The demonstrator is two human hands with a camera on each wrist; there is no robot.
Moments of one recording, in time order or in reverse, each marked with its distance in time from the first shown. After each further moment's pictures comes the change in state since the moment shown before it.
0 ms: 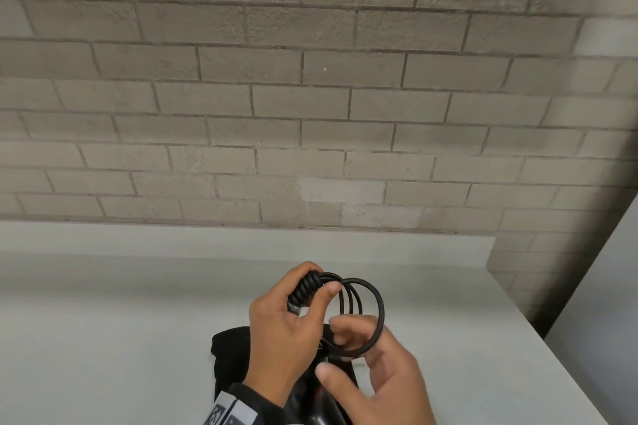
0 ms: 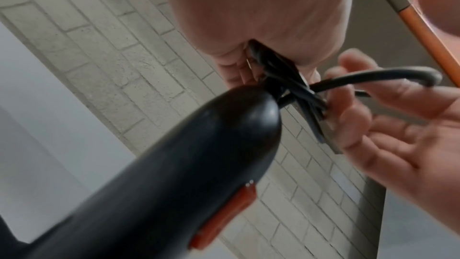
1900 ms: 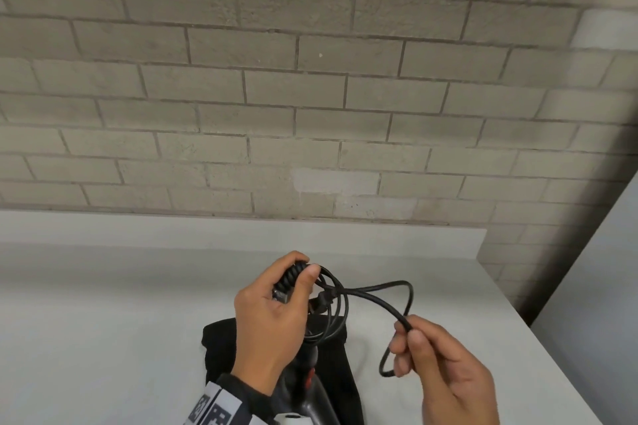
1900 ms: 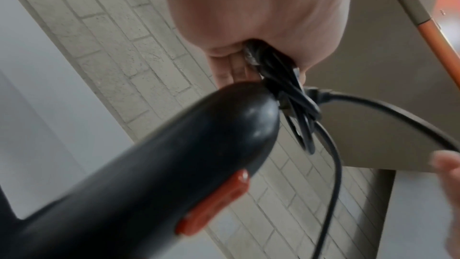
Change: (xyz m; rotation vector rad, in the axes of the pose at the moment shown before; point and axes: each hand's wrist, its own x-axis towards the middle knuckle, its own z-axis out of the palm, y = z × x) left_hand 0.003 -0.010 -0.003 -0.074 0.052 -0.144; right_hand -0.009 0.009 -0.040 0.198 0.346 -0.084
